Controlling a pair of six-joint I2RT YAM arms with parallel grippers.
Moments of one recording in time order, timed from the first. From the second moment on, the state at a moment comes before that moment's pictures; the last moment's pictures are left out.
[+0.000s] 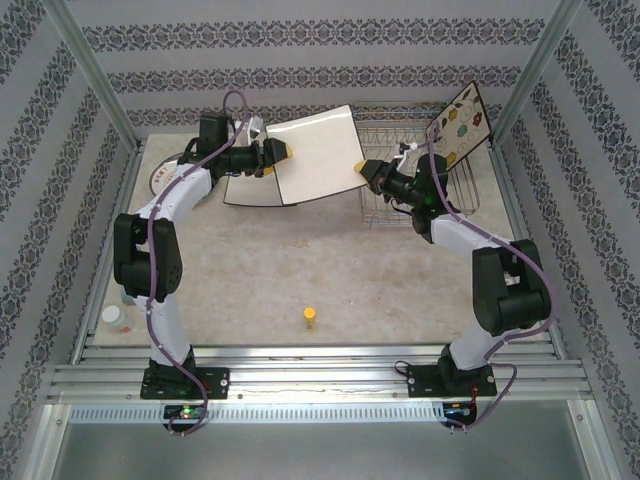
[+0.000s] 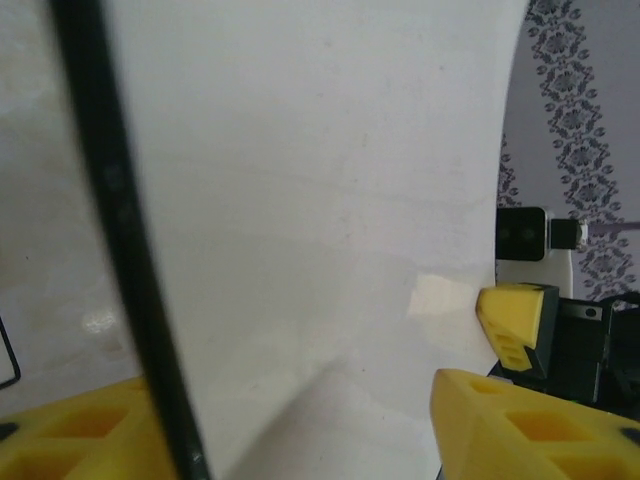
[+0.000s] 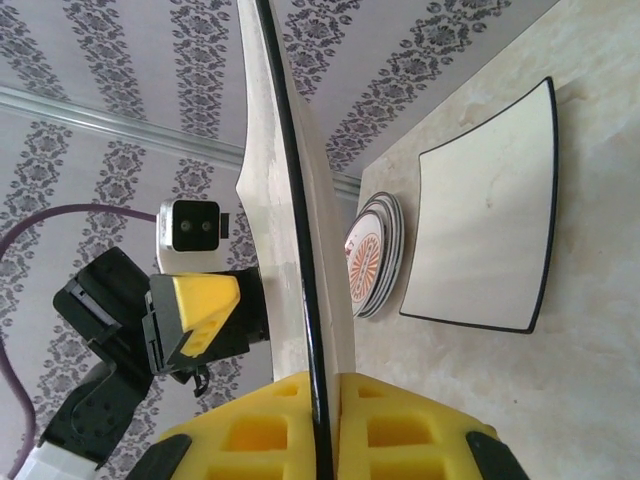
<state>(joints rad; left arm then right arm) -0.12 1.94 1.61 -0.25 0.92 -0.62 0.19 1.66 0.97 0.56 -0.72 1.19</state>
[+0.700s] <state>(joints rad) -0.10 1.94 1.57 -0.10 0.99 -0.77 0.19 1.73 1.00 0.65 -0.74 1.26</state>
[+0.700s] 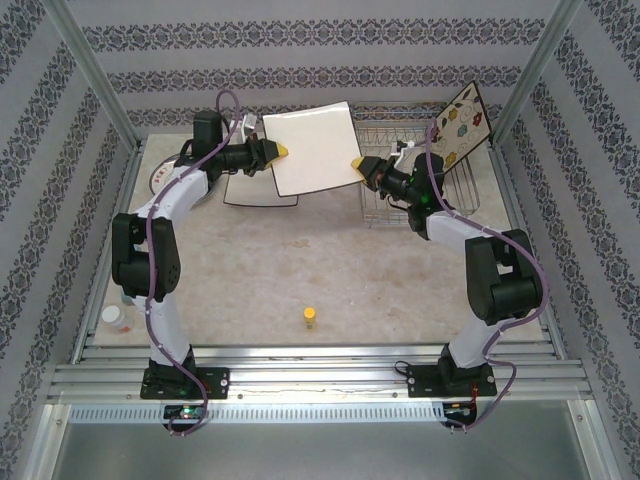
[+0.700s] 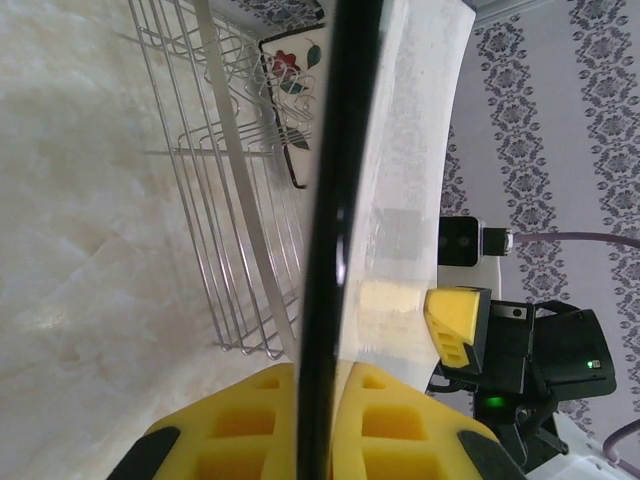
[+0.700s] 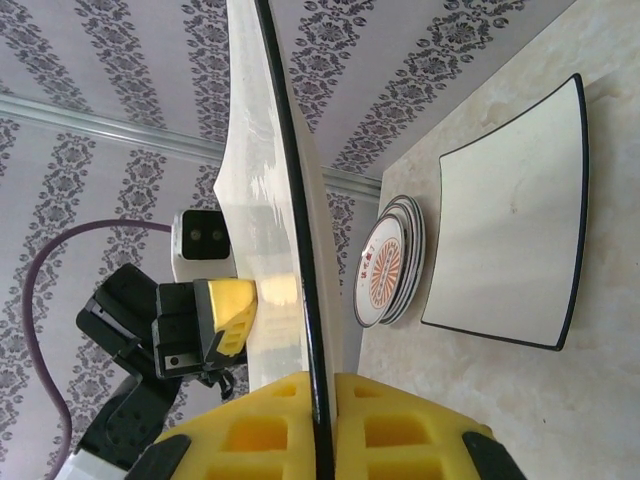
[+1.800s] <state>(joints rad) -0.08 1.68 1.13 0.21 0.34 -1.02 0.06 1.63 1.80 -1.01 -0.07 0.20</state>
